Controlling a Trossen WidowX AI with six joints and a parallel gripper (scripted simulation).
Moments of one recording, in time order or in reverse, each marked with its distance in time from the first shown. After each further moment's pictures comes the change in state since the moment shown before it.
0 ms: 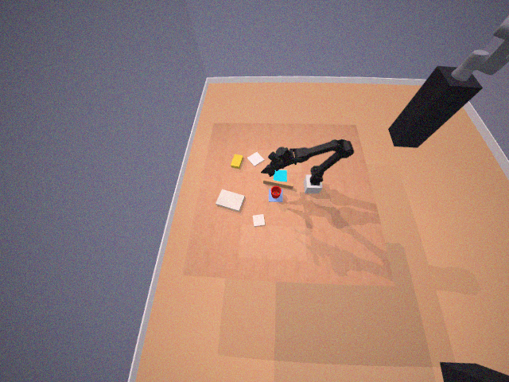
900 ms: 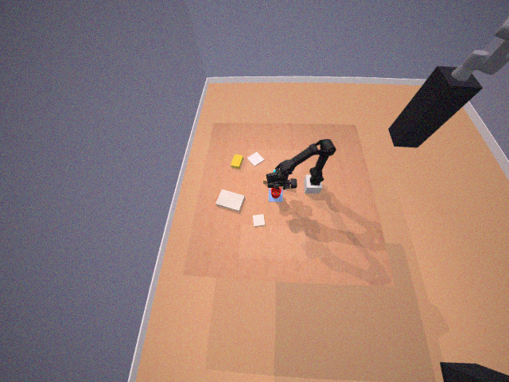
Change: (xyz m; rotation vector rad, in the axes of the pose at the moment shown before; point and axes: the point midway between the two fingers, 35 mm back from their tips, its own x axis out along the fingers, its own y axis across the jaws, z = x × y) arm -0.002 -0.080 -0.162 0.837 0.368 -0.943
